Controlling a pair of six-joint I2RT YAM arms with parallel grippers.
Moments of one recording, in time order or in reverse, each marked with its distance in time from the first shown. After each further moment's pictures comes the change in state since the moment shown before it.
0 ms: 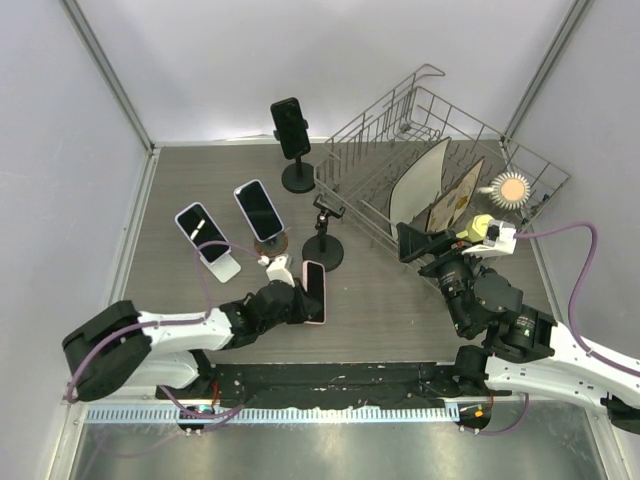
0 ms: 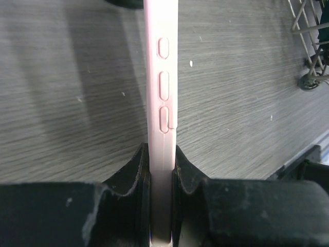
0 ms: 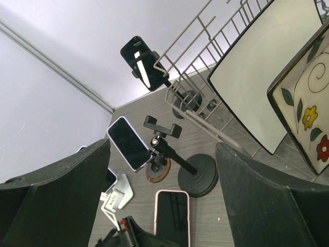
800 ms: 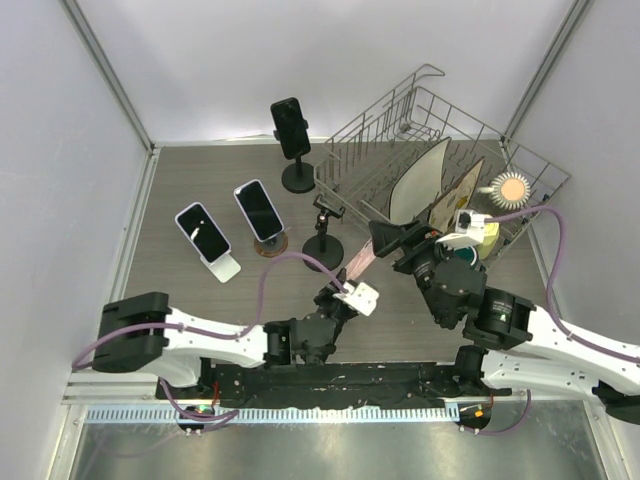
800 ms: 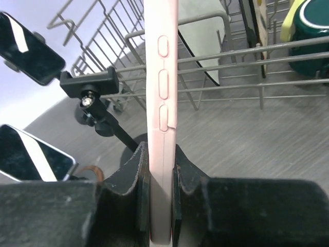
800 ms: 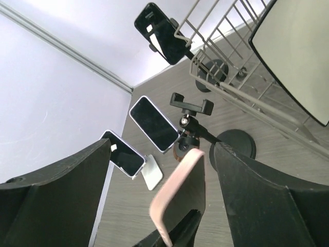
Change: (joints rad) left arm -0.491 0.264 0.336 0.541 -0.797 1.387; right arm 0.000 0.198 0.113 -0.098 -0.077 0.288
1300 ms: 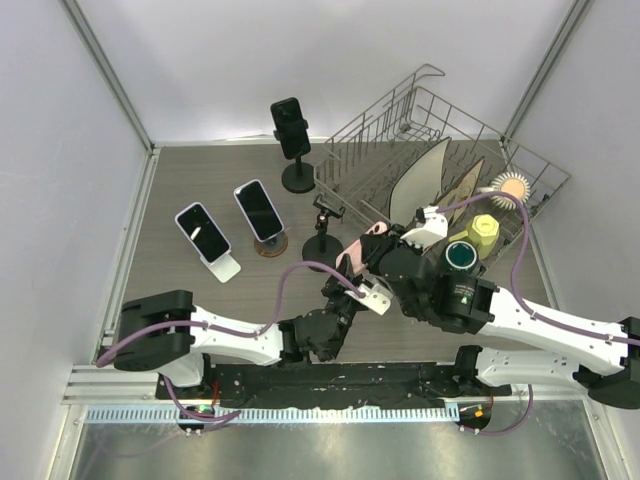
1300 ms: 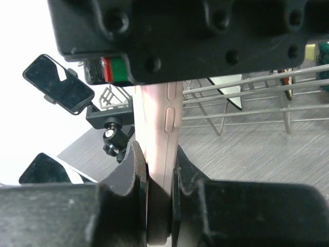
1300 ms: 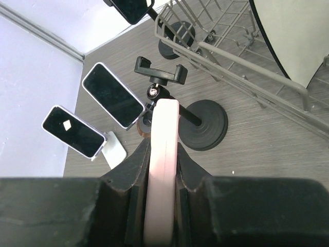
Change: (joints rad) left arm 0.032 0.075 0.037 0.185 0.039 0.177; right arm 0.000 0.219 0.117 -0.208 -0.014 0.075
